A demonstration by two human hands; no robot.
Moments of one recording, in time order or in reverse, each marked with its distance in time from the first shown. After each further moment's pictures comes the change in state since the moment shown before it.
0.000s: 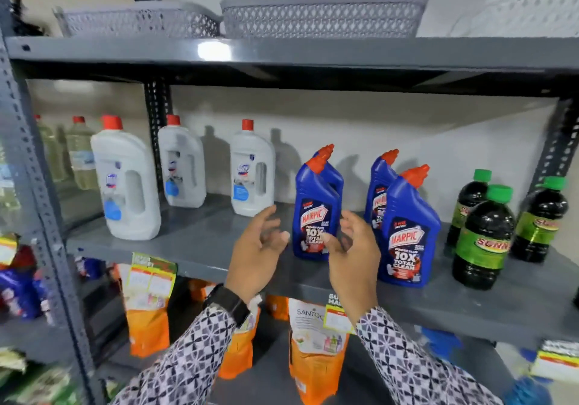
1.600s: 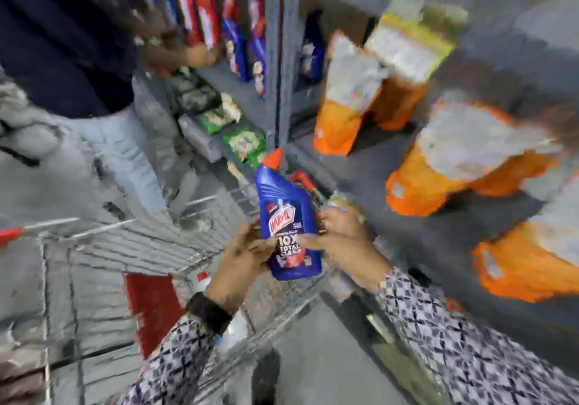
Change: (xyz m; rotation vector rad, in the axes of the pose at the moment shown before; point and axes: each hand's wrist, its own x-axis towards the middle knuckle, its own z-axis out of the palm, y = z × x) left_hand -0.330 -0.234 -0.208 -0.378 0.578 -0.766; right_hand -0.322 0.096 0.225 0.244 -1.362 0.669
